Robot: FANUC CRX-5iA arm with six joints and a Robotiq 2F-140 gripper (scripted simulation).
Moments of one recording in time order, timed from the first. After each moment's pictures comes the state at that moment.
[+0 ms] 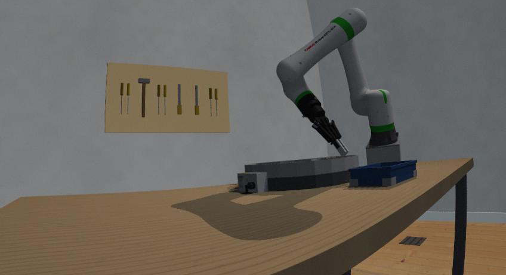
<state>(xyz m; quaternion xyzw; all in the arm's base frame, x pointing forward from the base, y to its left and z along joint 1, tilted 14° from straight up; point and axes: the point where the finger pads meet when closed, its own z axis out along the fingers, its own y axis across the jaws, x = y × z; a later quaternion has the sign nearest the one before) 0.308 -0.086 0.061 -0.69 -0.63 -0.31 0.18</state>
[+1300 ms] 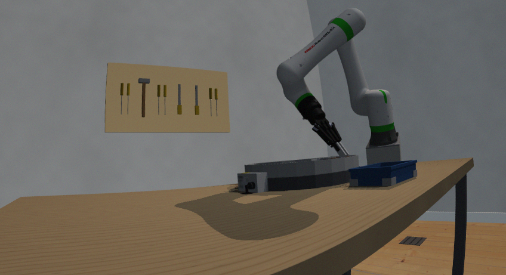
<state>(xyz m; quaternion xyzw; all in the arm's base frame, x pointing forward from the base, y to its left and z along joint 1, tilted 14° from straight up) 0.311 -0.086 0.051 -0.69 -0.63 -0.31 0.18</state>
